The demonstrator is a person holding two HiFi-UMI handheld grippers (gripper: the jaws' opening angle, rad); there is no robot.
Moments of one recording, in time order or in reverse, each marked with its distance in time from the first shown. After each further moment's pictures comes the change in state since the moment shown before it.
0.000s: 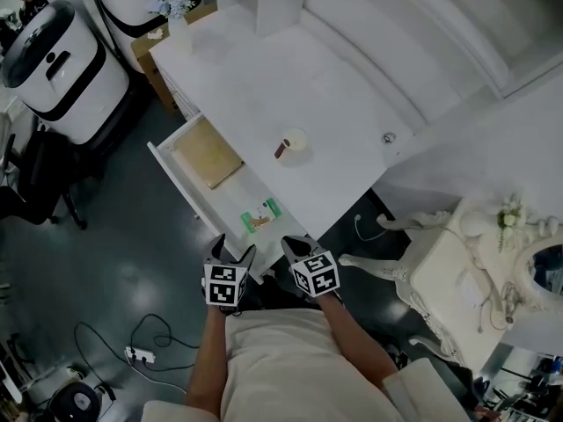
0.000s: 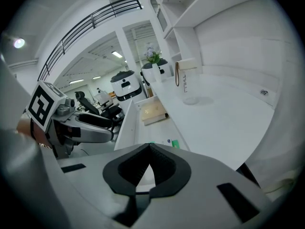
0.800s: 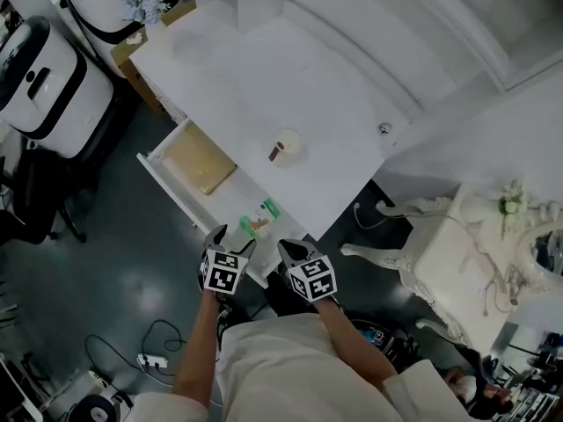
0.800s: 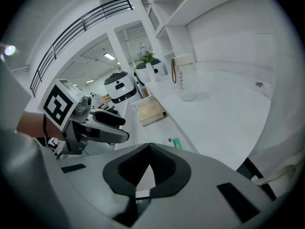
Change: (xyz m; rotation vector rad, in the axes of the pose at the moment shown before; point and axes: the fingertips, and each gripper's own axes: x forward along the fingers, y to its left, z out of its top) left arm 0.048 0.009 0.004 0.165 0.144 -0.140; right arm 0.012 0.003 0.000 0.090 -0.003 -0.035
